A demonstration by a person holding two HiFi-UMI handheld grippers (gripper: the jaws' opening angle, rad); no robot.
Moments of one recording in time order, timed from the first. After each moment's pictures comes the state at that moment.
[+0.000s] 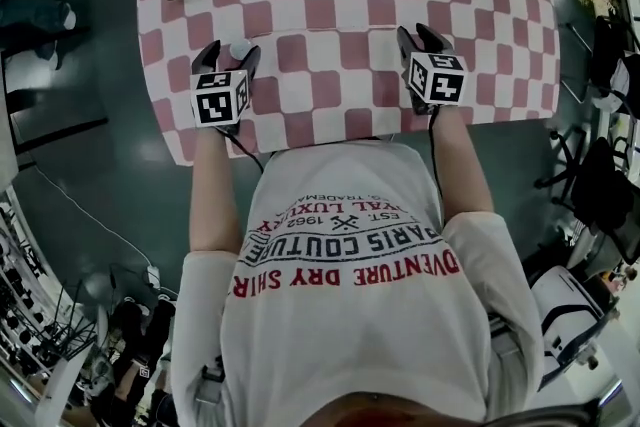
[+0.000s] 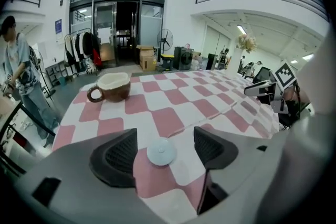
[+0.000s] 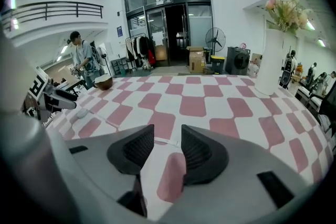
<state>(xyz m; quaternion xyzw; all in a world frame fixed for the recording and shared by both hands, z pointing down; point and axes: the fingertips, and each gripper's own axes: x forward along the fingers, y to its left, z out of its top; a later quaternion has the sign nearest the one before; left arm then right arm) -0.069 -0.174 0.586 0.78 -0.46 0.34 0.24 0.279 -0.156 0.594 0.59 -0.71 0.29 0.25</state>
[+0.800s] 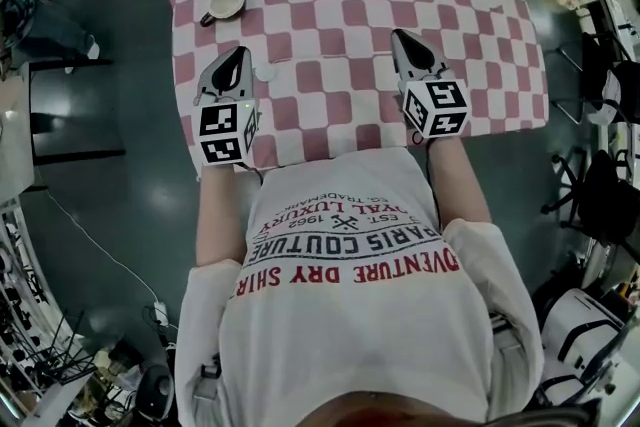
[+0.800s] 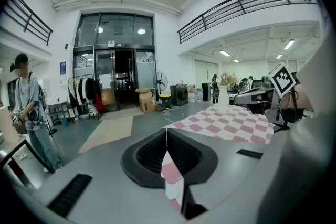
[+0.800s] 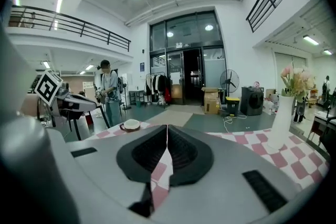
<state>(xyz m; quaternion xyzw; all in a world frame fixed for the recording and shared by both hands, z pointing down) -0.063 -0.174 0.410 0.84 -0.49 0.19 0.06 0.202 -0.156 0.419 0.57 -0.80 0.12 0.11</state>
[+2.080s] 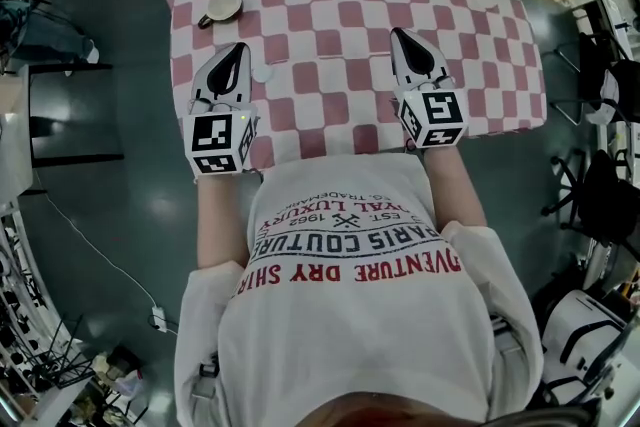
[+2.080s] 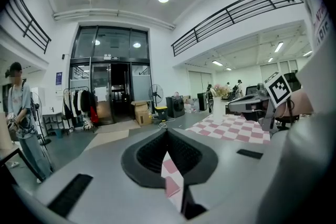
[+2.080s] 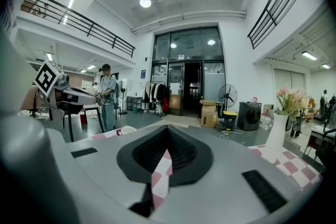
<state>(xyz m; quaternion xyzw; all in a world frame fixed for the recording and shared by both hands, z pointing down) -0.047 -0.159 0.366 0.87 -0.48 0.14 0.01 0.198 -0.141 0.386 0.59 -0.80 0.04 0.09</state>
